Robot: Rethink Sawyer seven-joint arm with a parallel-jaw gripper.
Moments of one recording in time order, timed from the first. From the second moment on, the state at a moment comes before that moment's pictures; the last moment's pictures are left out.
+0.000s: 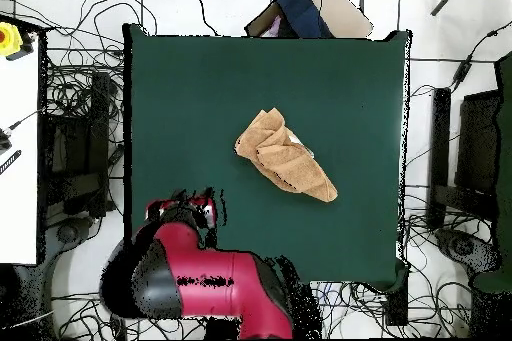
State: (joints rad) arm -0.01 -1.18 -0.03 2.11 -0.02 0.29 1.57
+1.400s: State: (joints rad) arm -0.03 -0.54 -0.06 1.44 -0.02 0.20 1.57
